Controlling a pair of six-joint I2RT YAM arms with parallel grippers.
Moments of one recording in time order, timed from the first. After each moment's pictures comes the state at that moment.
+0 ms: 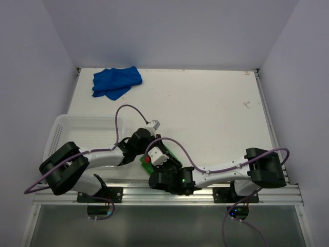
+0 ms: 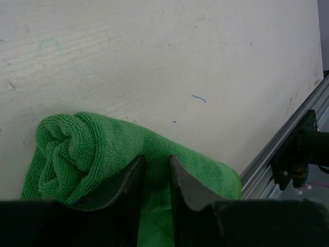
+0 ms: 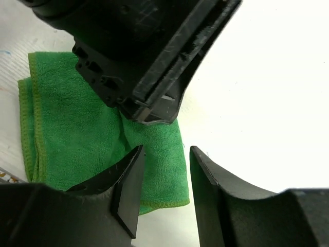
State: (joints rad) left arm -0.82 1.41 0.48 0.30 0.15 -0.72; right arm 1.56 1.57 0.90 -0.31 1.03 0.37
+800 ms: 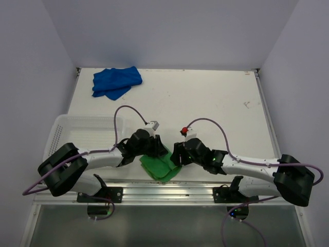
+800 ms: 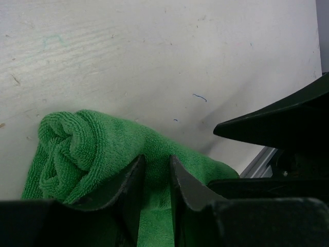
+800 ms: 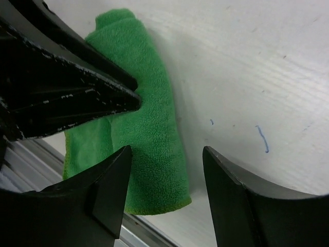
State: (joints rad) left arm -0.82 1.39 0.46 0.31 0.14 -0.73; right arm 1.03 1.16 0.49 -0.01 0.21 0.68
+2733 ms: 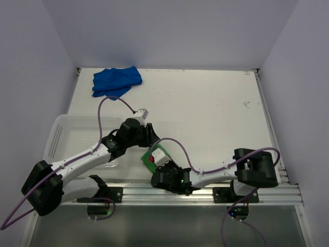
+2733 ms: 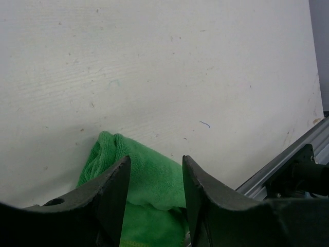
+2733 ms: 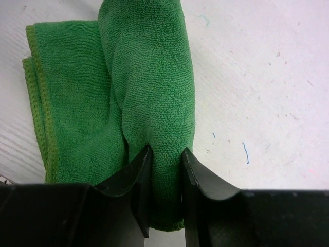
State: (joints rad) left arm -0.71 1.15 0.61 -0.07 0.07 -0.67; right arm 1.51 1.59 0.74 -0.12 0.91 0.47
